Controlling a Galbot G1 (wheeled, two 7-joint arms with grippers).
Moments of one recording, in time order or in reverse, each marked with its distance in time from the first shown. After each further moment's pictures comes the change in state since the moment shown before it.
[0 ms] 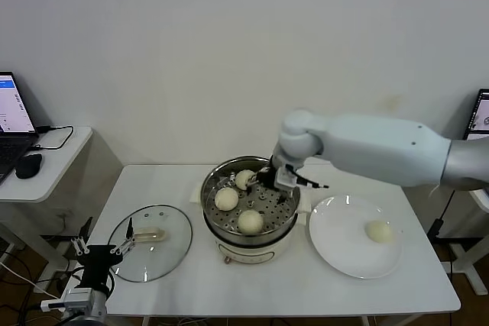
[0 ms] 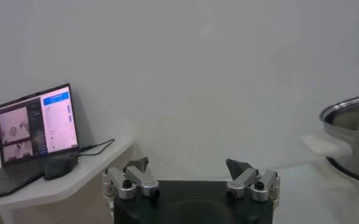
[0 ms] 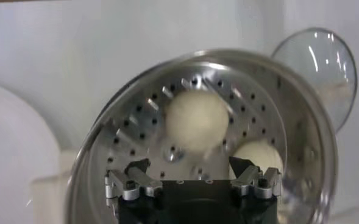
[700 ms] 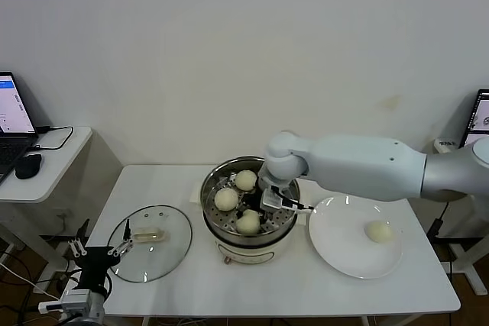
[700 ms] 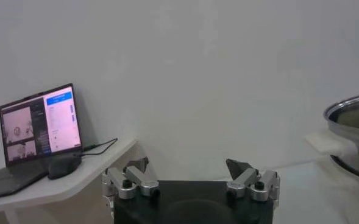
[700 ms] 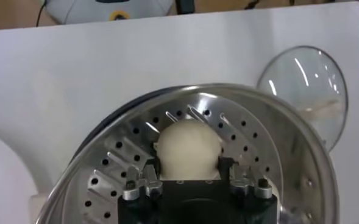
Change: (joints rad) left arm 0.008 -0.010 -0.012 0.001 0.000 0.000 -0.001; right arm -0.111 0.079 -0.029 0.030 -0.019 0.006 0.063
